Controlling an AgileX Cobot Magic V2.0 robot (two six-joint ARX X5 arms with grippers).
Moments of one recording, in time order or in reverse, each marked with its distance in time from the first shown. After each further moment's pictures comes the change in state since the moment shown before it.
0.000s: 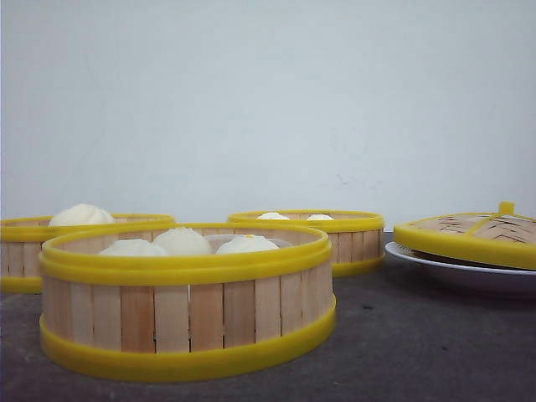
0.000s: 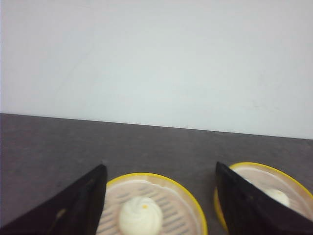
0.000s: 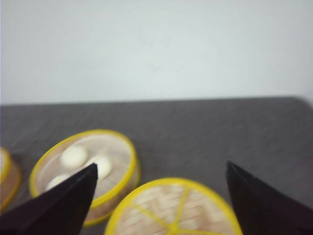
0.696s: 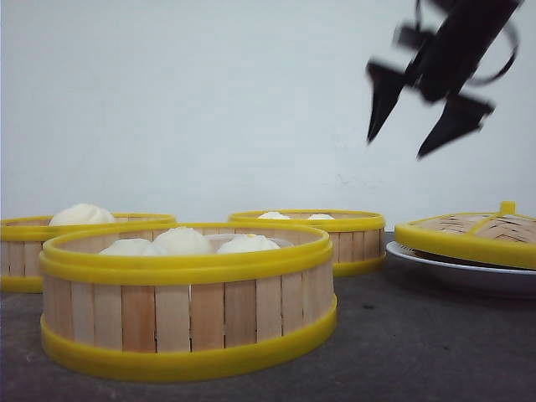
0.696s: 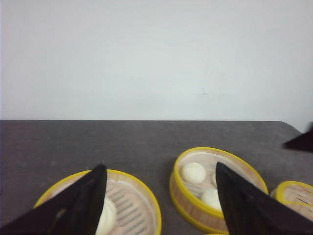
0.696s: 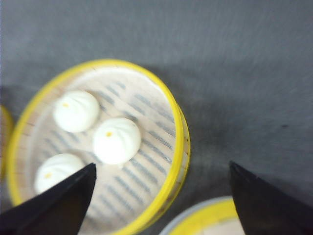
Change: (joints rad) left arm -0.105 0.000 0.000 0.000 0.094 -0.004; right arm 0.122 1.056 0.573 -0.060 -0.057 0.053
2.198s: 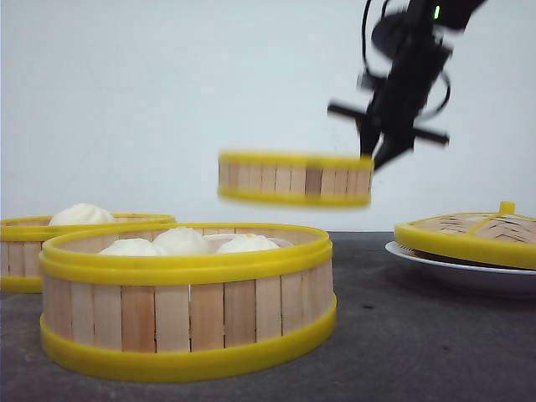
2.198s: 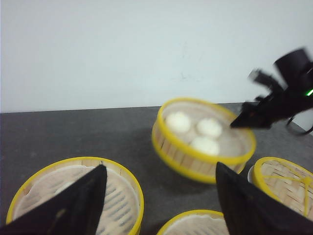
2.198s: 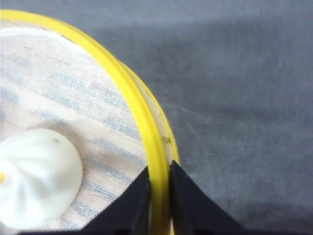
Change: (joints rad) left arm -0.063 -0.055 0.000 -0.094 0.001 0.027; right arm 0.060 0.174 0.318 -0.152 0.069 0.108
